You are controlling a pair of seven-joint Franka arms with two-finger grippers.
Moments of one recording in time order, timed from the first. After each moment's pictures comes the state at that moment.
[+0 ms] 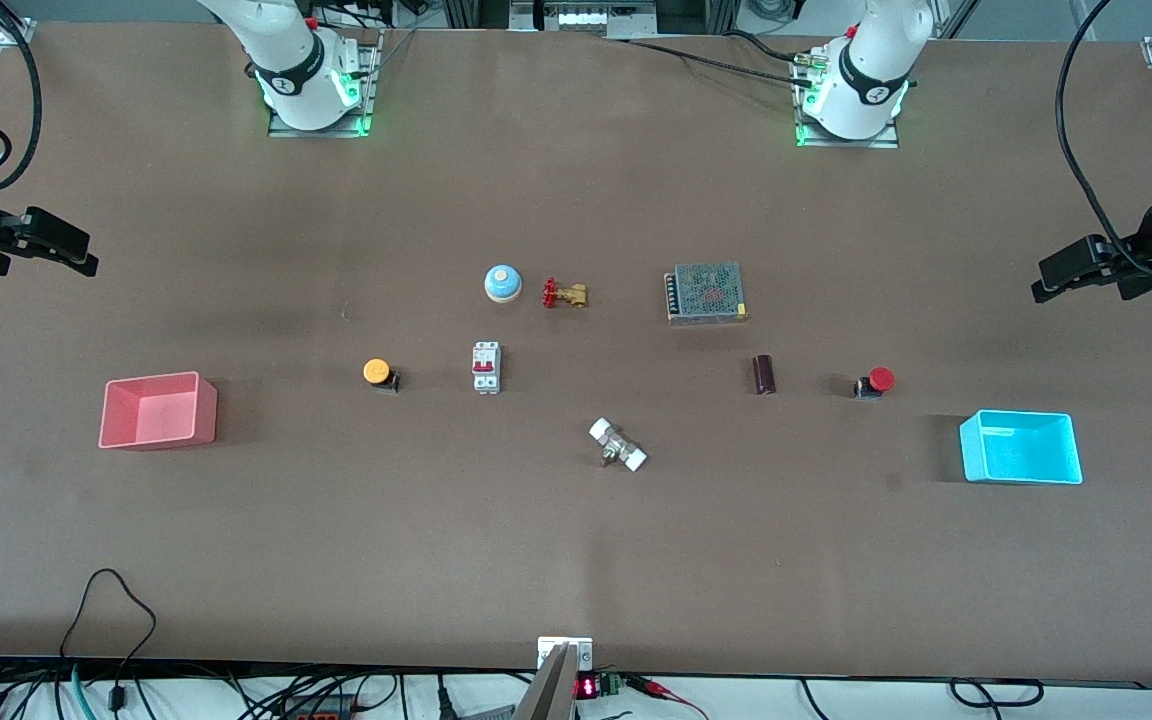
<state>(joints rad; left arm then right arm) 0.11 0.13 -0.09 -1.46 -0.03 1.57 -0.05 0.06 0.07 -0.10 -1.54 0.00 1.60 -0.04</state>
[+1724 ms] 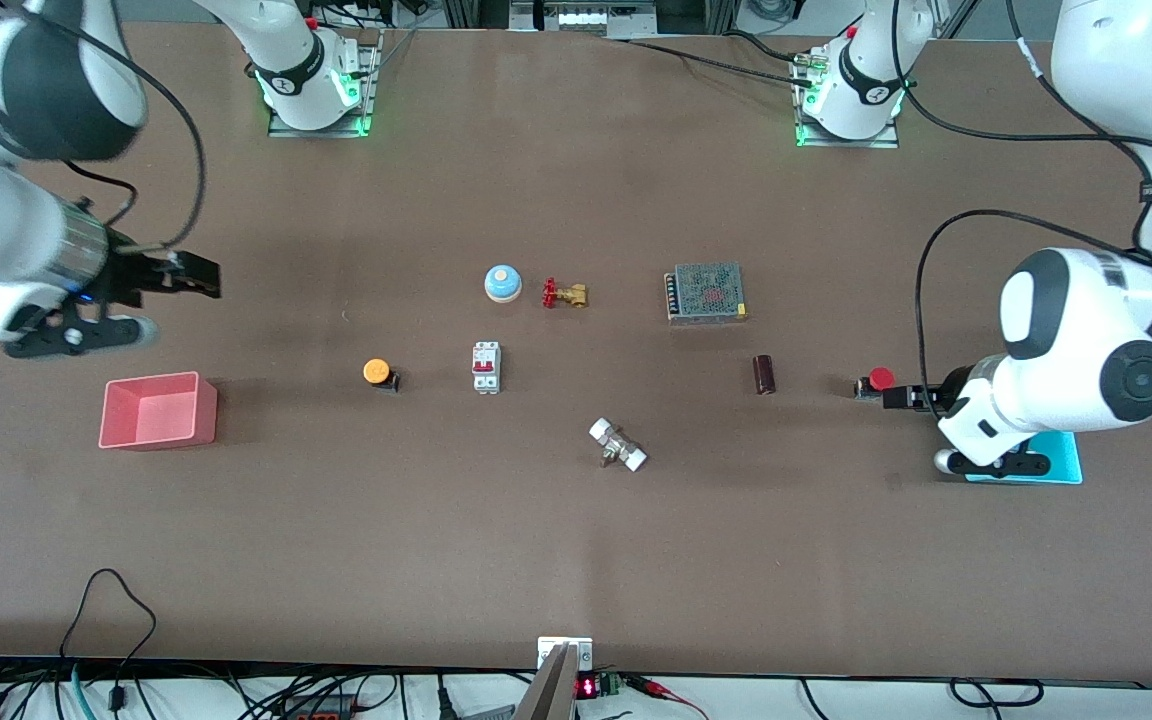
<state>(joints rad) 0.04 0.52 -0.09 -1.63 -0.02 1.95 -0.04 0.20 0.24 -0.08 -1.57 0.01 1.62 -0.04</state>
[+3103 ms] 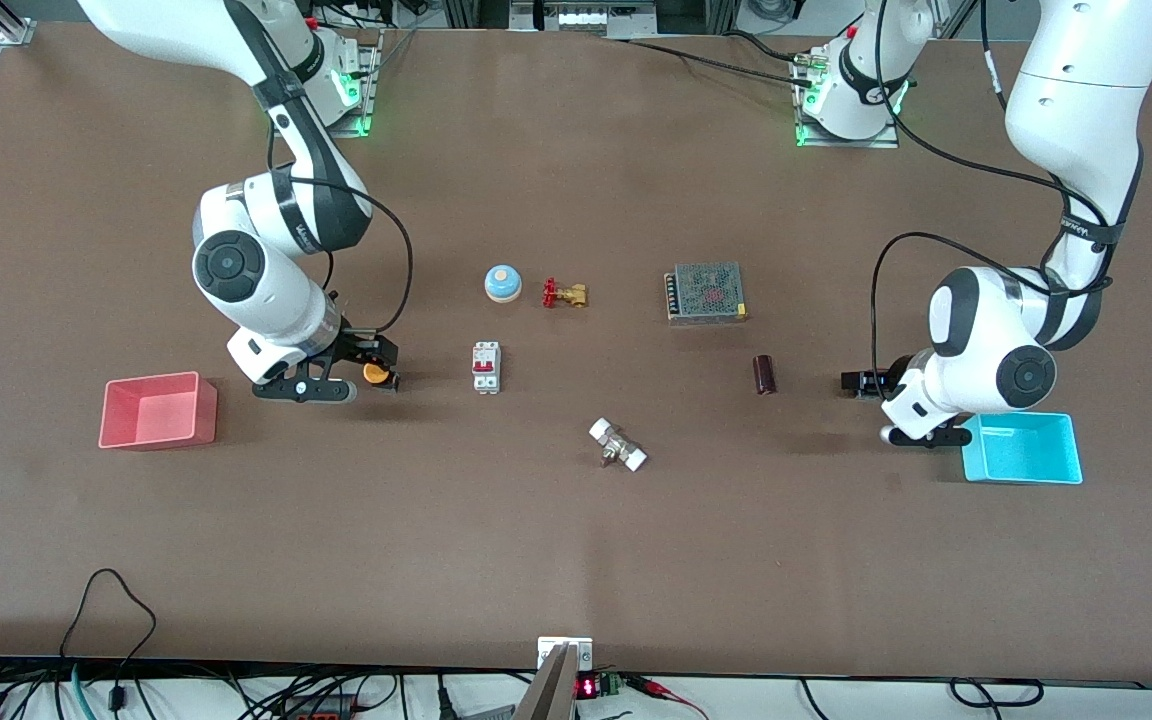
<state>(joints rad) 0.04 0.58 -0.08 -1.86 -0.05 2.18 -0.03 0.31 0.39 0.01 -1.93 0.01 2.32 0.36</state>
